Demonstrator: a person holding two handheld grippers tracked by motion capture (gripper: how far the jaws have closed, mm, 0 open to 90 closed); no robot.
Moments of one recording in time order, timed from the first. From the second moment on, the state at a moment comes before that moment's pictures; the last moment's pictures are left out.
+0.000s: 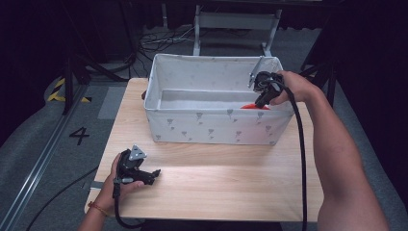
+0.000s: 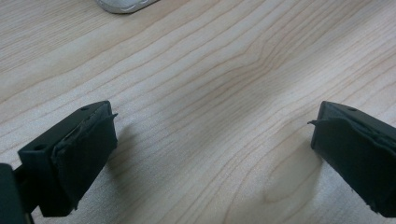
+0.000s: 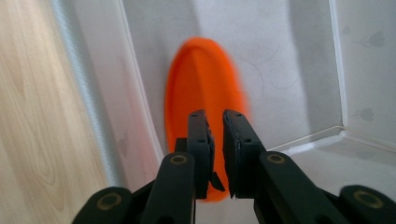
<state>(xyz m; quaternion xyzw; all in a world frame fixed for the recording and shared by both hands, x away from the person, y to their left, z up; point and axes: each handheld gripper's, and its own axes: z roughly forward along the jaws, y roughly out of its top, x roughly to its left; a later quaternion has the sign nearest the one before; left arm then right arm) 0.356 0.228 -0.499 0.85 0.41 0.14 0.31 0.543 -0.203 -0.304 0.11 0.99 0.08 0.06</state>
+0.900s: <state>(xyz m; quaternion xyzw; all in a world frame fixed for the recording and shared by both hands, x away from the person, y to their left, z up) 0.357 0.228 -0.500 0.85 0.41 0.14 0.31 0.498 -0.232 -0.273 0.17 0.93 0.29 0.14</state>
